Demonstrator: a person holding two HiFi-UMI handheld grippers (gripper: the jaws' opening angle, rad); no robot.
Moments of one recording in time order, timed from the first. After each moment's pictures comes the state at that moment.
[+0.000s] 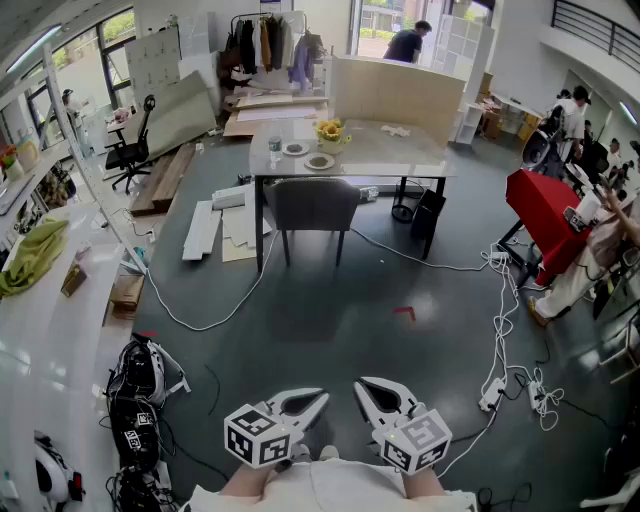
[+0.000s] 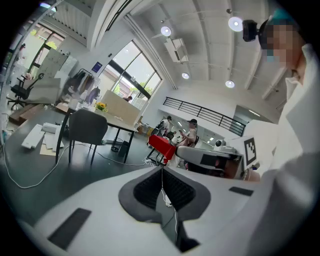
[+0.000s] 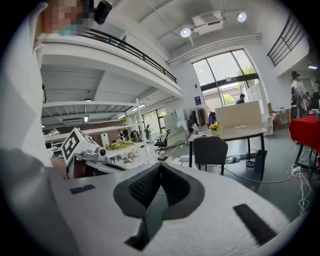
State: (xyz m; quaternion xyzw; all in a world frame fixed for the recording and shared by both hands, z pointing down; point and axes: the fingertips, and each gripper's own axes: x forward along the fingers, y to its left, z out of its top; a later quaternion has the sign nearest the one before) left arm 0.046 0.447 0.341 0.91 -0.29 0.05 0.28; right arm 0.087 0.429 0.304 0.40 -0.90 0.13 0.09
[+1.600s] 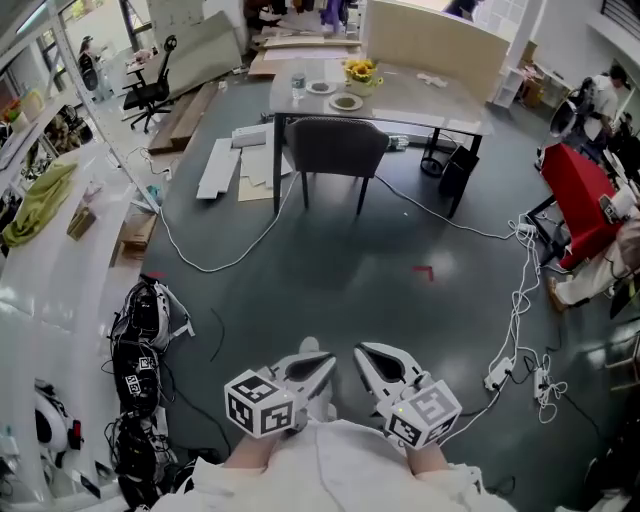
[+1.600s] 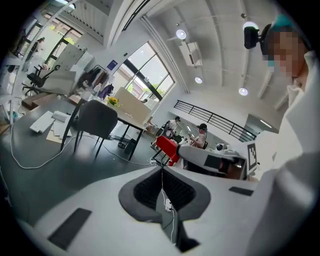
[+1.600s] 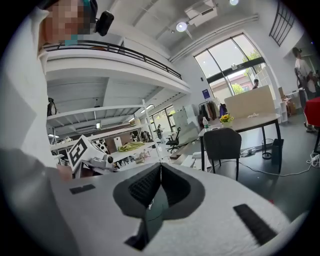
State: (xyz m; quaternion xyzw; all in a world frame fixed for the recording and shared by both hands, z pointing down) left arm 0.066 0.418 0.380 0.88 -0.33 0.03 0.33; right arm 0.089 0.401 0.335 0.33 -0.93 0.16 0.06
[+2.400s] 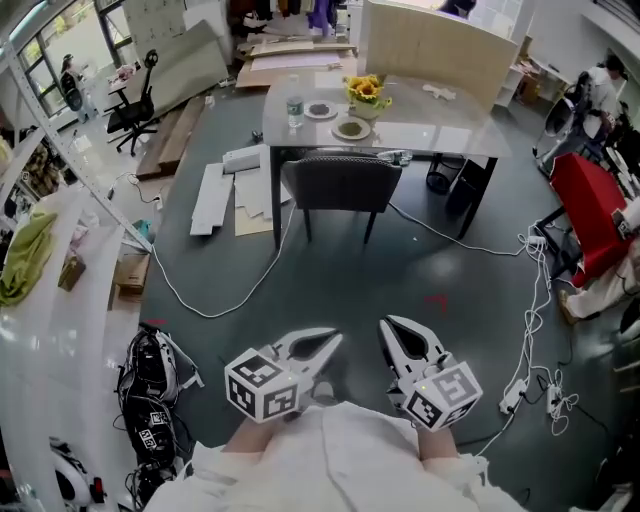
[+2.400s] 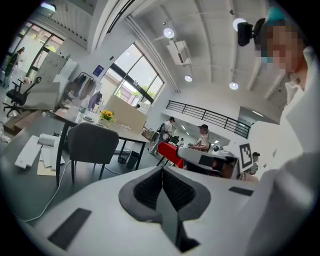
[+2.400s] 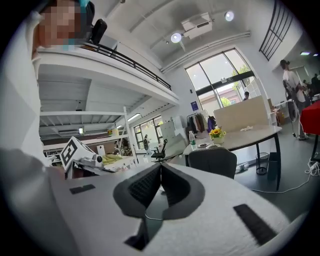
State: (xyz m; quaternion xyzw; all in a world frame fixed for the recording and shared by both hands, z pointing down) left arm -0.004 0.156 0.350 0.91 -0.30 0.04 0.27; right arm 0.052 0.136 0.313 0.41 -0.90 0.13 0.02
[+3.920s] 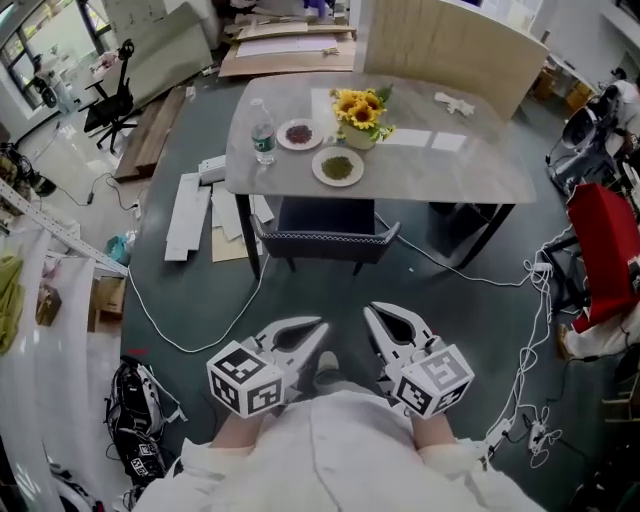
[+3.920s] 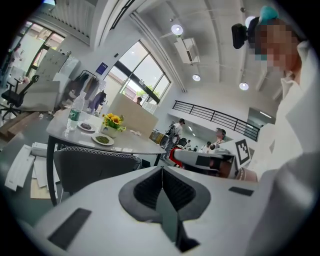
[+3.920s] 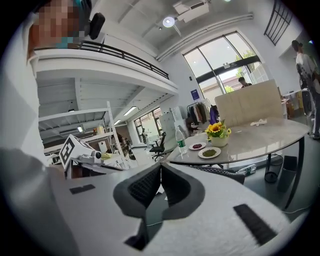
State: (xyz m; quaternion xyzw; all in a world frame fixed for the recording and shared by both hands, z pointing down) left arm 0.024 -0.192 0.366 0.91 -0.32 0.04 0.28; right arm 0.076 -0.219 0.340 0.38 -0.91 0.17 0.06
